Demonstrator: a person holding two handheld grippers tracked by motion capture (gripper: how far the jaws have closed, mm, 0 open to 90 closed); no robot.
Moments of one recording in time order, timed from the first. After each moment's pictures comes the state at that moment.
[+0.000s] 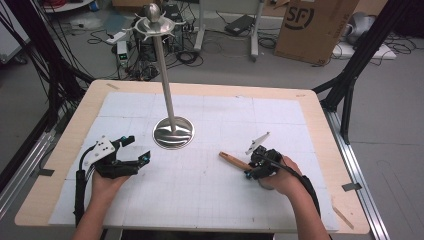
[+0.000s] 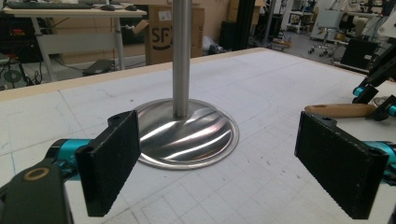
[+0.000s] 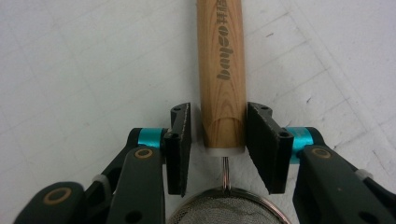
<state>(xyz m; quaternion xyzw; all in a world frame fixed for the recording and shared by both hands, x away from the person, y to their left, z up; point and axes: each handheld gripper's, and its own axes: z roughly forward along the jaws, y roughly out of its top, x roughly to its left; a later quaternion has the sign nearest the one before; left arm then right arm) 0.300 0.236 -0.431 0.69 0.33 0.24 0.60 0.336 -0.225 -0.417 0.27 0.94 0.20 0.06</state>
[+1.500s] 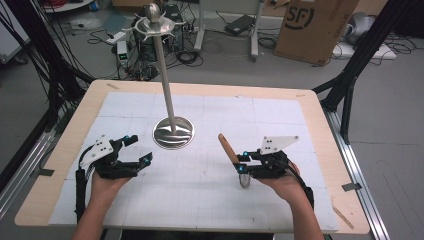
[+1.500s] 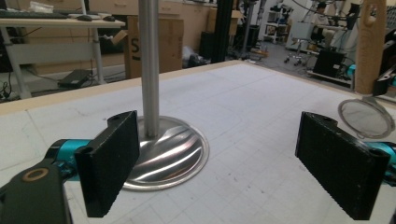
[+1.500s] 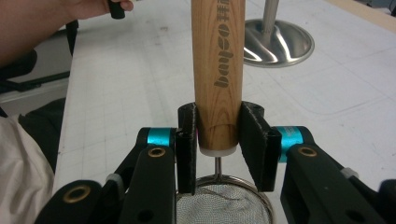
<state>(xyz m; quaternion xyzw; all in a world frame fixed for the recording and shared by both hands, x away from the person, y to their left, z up) 0.290 0.230 -0.412 0.68 0.30 0.21 0.63 0.306 -0.234 -0.381 0.17 0.85 0.50 0.06</state>
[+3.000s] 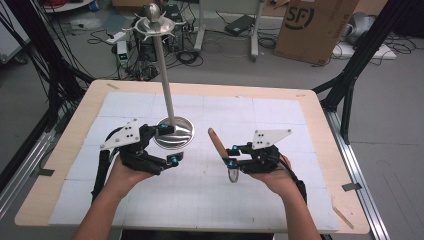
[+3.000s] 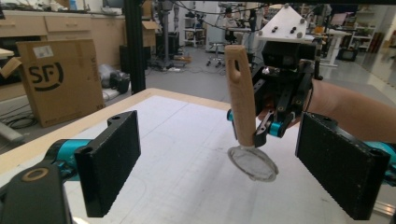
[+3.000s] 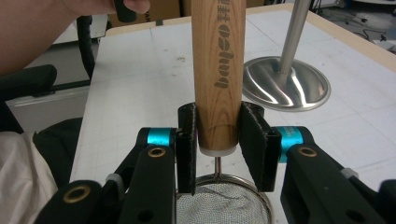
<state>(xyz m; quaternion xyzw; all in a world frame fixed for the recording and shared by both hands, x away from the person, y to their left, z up) 0.293 0.147 -0.337 0.71 0.15 0.12 0.67 0.311 -0.207 -0.361 0.13 0.84 0.53 0.06</state>
